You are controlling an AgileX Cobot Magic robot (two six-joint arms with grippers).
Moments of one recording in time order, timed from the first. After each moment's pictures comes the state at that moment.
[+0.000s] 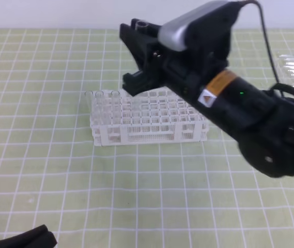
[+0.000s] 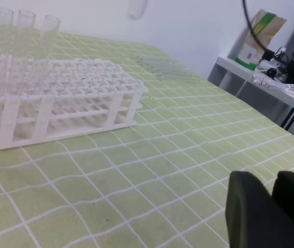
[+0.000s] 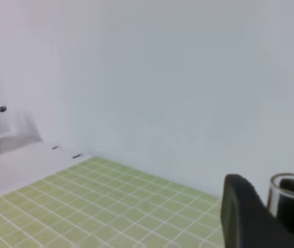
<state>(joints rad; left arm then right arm) -0.93 0.19 0.01 1.45 0.04 -1.73 0.76 1.54 -1.01 -0.09 -0.61 0.17</state>
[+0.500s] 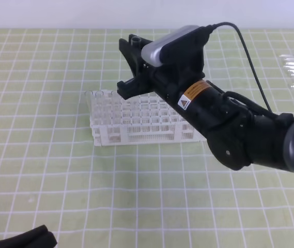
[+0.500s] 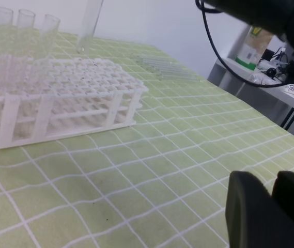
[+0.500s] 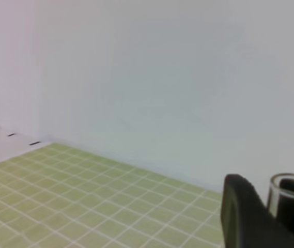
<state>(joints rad) -0.93 0.19 0.01 1.45 0.04 -1.73 0.73 1.78 -1.11 -0.07 -0.73 0.10</state>
